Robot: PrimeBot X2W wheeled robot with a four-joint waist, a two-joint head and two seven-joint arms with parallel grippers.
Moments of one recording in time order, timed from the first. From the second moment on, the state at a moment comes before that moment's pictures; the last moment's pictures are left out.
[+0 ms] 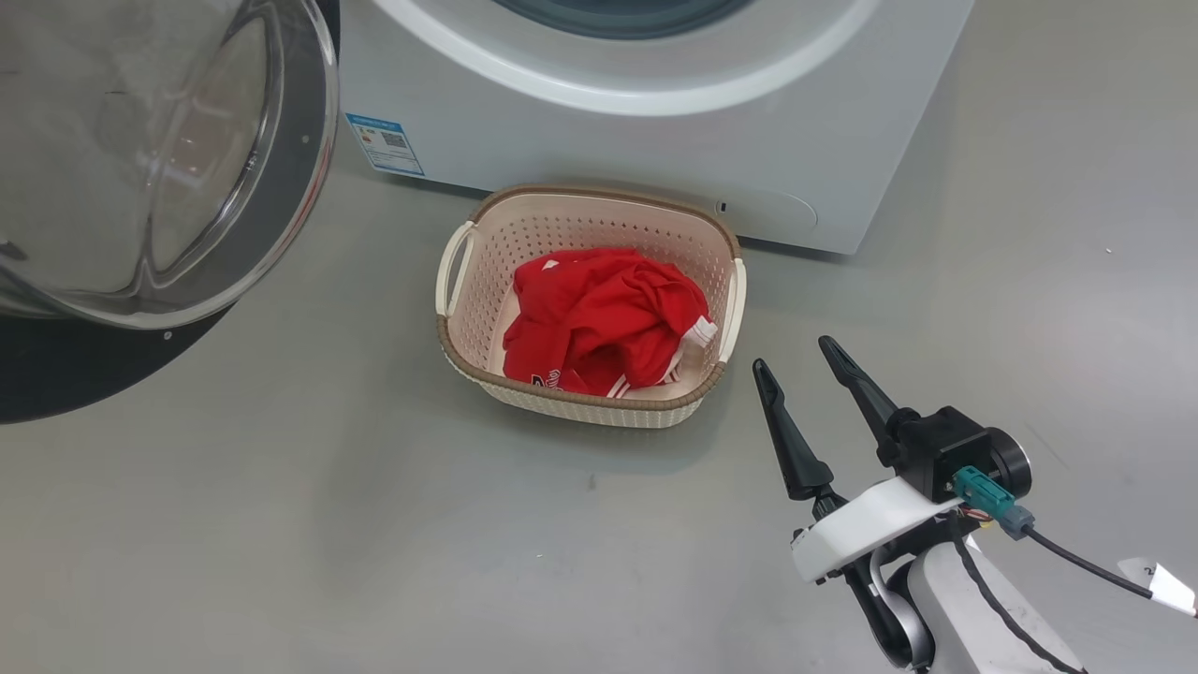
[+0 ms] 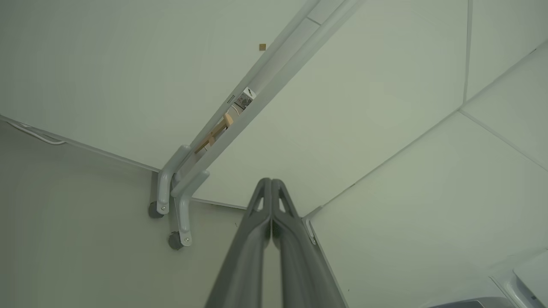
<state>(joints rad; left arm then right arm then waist) -0.53 0.51 0.71 0.44 -1.03 0.10 0.14 -0.20 -0.10 0.42 0.23 0.34 0.11 -0.24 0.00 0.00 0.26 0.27</state>
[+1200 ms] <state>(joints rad) -0.87 0.50 0.81 0.97 -1.19 0.13 0.42 -0.23 -0.10 0.42 0.25 0.33 0.11 -0.24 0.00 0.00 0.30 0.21</state>
